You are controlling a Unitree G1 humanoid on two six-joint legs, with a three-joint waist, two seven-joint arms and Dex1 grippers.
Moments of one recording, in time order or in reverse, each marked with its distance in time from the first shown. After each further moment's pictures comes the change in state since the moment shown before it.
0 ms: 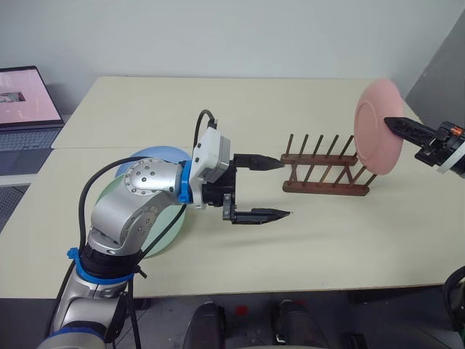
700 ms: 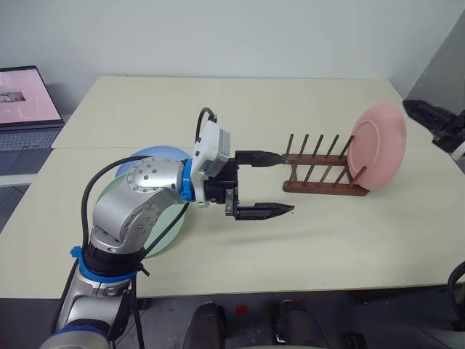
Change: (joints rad) left arm -0.013 -0.024 0.014 0.004 -0.050 0.045 0.048; right arm -0.041 -0.040 0.023 0.124 -0.176 -0.263 -0.021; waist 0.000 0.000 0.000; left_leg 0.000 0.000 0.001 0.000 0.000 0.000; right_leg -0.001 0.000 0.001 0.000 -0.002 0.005
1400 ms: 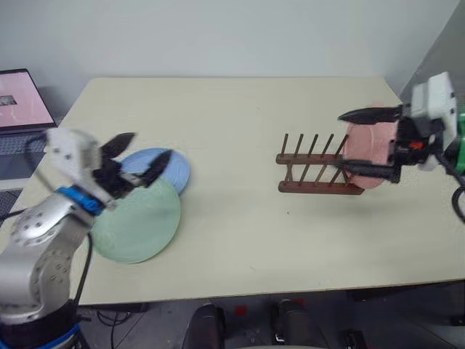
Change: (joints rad) left arm 0.500 0.057 0.657 -0.146 0.046 0.104 0.554; right arm 0.028 -0.150 0.454 -0.481 -0.138 -0.334 0.531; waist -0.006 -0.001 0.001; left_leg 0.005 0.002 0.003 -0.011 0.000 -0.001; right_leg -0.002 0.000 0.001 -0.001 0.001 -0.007
